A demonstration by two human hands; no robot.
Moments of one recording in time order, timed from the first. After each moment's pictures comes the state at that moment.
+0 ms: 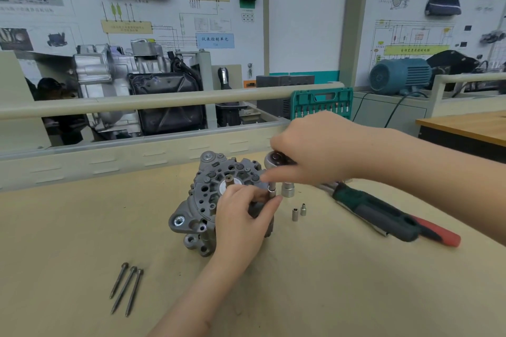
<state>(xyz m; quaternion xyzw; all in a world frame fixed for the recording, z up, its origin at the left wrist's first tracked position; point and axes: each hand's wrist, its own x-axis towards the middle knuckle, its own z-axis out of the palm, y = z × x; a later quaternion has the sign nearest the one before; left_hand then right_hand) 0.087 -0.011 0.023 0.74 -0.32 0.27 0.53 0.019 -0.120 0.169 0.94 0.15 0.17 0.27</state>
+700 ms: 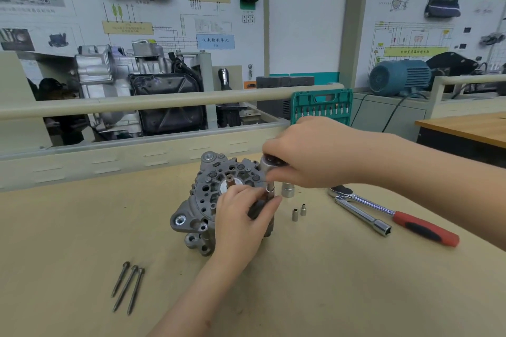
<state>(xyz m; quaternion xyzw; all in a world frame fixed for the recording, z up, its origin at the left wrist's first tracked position) 0.087 -0.010 0.023 0.75 -0.34 0.28 0.49 0.016 -0.117 0.165 0.94 0.18 0.17 0.22</state>
